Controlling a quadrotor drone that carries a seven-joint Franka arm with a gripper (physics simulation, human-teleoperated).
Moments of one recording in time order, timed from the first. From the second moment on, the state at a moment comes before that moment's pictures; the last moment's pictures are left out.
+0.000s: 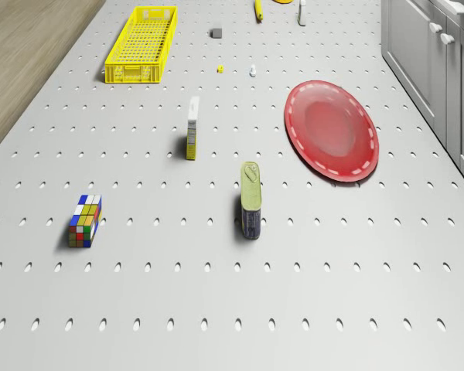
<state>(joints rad) 0.09 -0.71 -0.40 -2.18 0.63 1.36 0.68</state>
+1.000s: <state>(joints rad) 0.32 -0.82 -0.72 -2.41 1.02 1.43 0.63</state>
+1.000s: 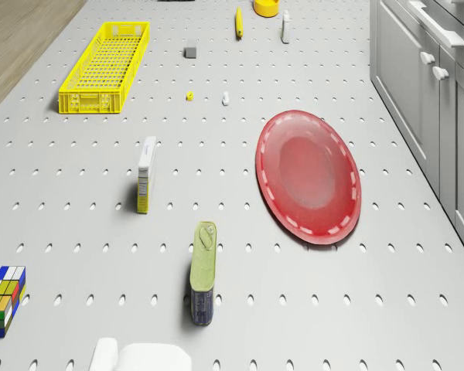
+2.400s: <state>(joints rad) 0.49 -0.95 -0.81 -2.44 0.94 1.57 0.70</state>
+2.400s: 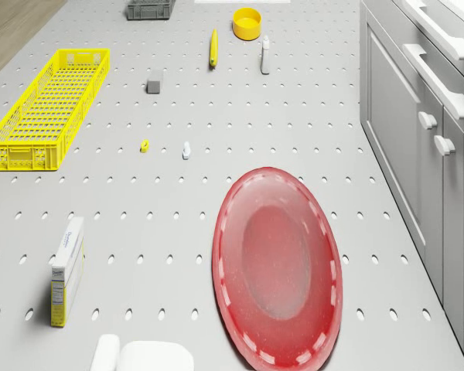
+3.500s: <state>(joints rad) 0.58 -1.03 -0.84 -2.45 0.88 1.65 0.75</state>
